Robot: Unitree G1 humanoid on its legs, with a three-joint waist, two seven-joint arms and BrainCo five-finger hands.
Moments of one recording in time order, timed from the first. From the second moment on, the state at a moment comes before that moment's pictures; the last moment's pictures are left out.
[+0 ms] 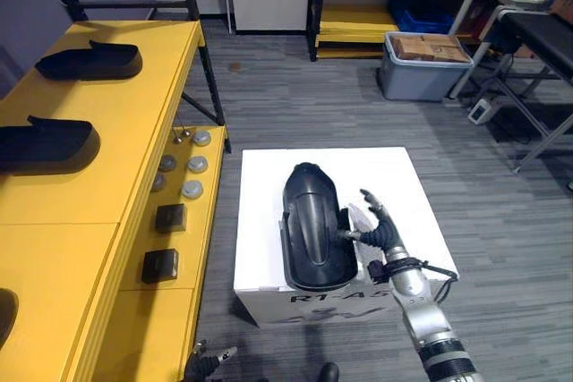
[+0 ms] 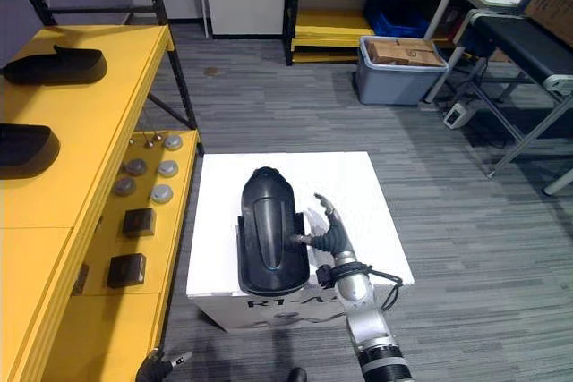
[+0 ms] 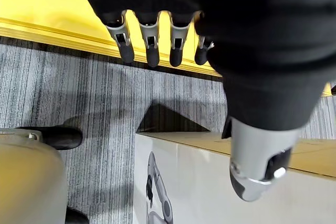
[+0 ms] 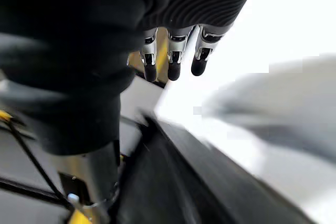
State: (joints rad) left arm 0.12 0.09 0.13 0.94 0.04 -0.11 0.12; right arm -0.18 -0.13 0.14 0.39 -0.30 -0.10 -0.10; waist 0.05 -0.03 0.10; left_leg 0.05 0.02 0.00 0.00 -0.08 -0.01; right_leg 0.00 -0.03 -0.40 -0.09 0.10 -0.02
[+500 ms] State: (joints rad) left arm 0.08 0.09 0.05 0.95 0.07 -0.10 0.13; right arm -0.43 -0.16 0.12 0.66 -0.44 -0.09 -0.16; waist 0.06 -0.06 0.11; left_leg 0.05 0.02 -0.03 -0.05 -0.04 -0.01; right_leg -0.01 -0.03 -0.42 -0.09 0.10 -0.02
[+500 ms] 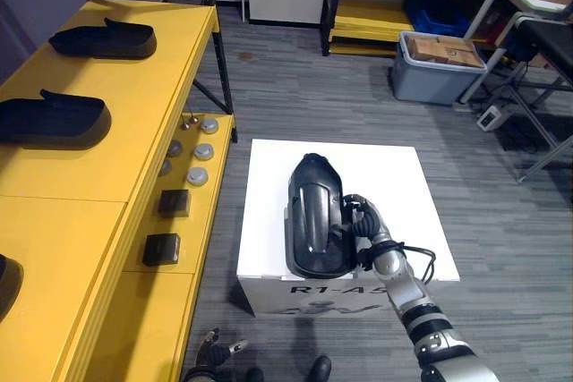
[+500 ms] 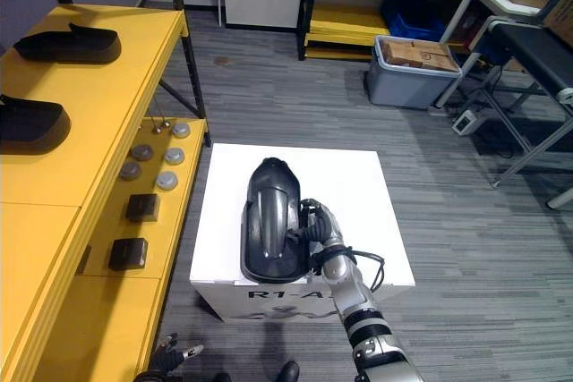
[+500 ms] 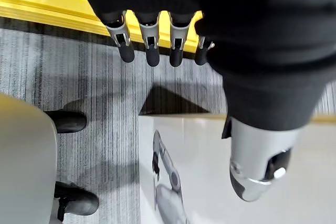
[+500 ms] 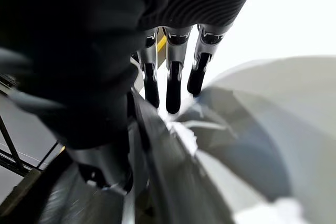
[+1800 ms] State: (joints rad) left arm 0.25 -0.03 0.05 -0.12 0.06 -0.18 0.21; right arm -0.19 -0.07 -0.08 -0.03 -0.46 -0.05 -0.28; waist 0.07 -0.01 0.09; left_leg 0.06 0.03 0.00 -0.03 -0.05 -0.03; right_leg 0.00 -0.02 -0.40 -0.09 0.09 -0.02
